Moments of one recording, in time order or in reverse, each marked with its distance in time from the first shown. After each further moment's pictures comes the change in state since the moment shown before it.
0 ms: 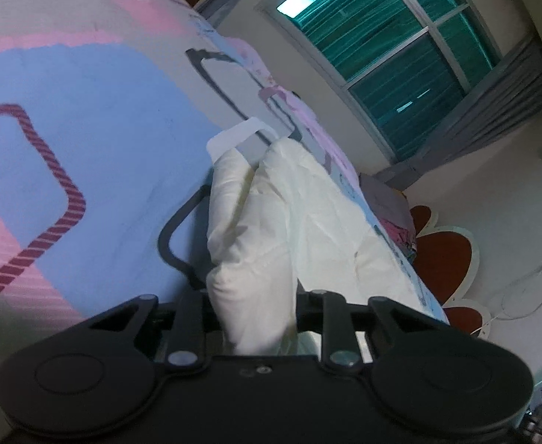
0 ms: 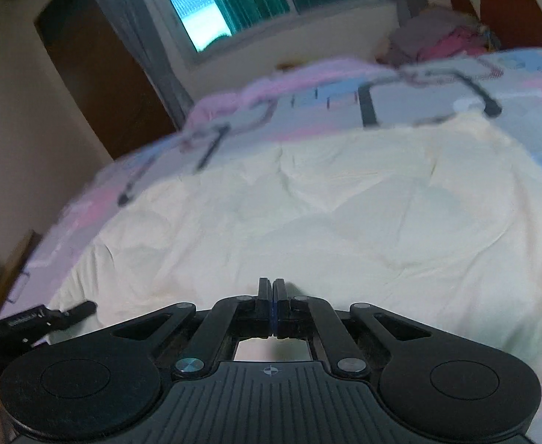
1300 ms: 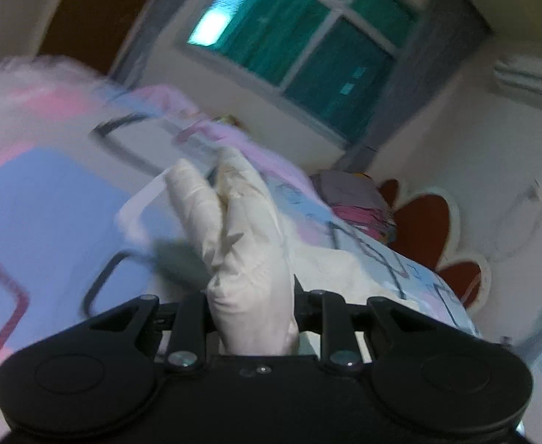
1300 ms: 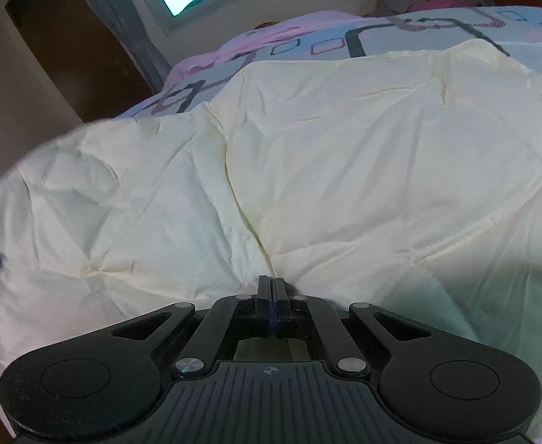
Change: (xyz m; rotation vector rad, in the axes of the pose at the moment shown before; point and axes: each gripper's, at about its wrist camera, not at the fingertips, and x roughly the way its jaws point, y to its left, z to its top) left arm -0.038 -0.109 0.004 0.366 -0.079 -0.066; right arm 0.040 -0.024 -0.007 0.051 0.063 0.003
